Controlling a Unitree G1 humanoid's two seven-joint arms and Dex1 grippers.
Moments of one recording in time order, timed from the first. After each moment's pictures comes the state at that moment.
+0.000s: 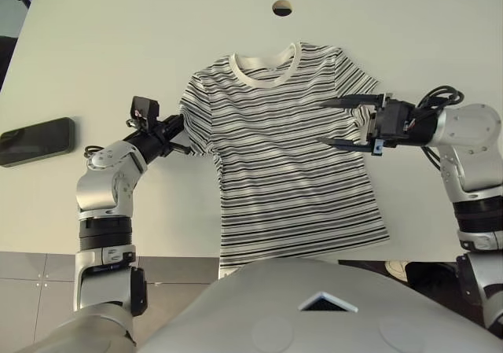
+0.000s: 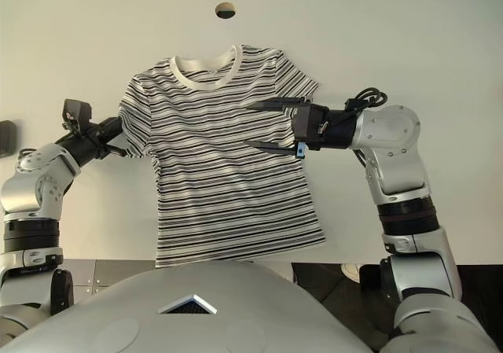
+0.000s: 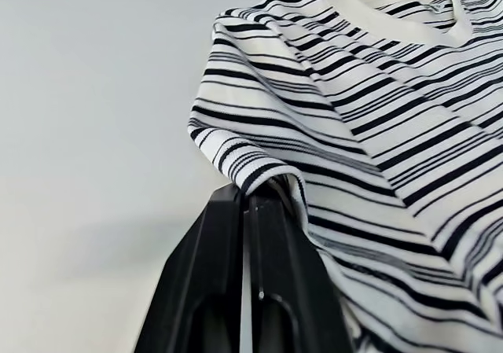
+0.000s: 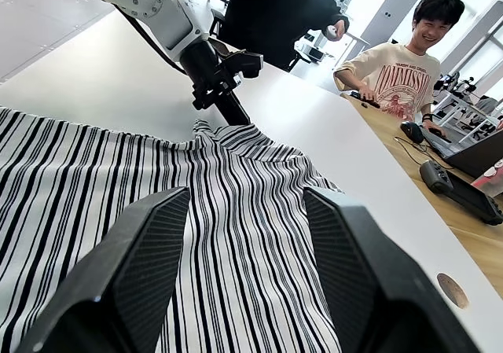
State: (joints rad) left arm -0.03 0.50 0.14 0.10 -0.35 0.54 -0.57; right arm -0.21 -0.61 0.21 -0.03 0.31 -0.22 1.19
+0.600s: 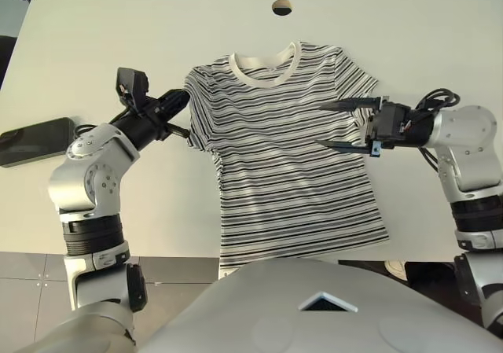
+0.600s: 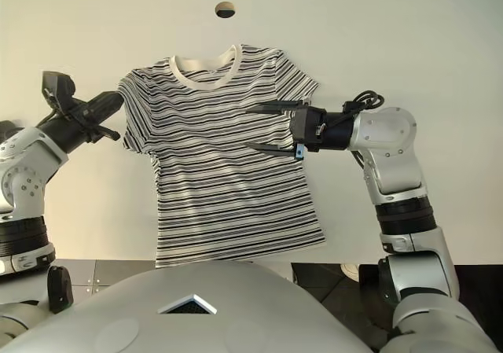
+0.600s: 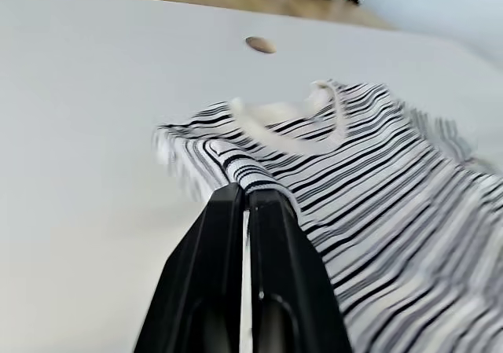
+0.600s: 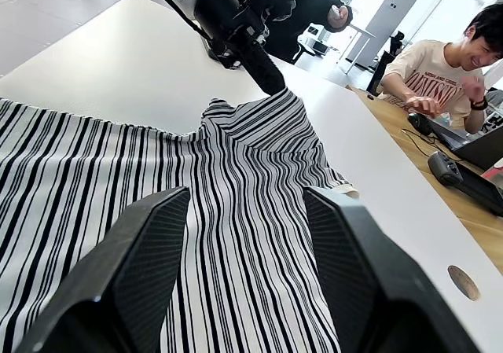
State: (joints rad) left arm -0.06 0.46 0.21 -0.15 -0.54 0.74 -0.56; right arm -0.21 -0.59 0.22 0.01 0.30 -0.23 1.20
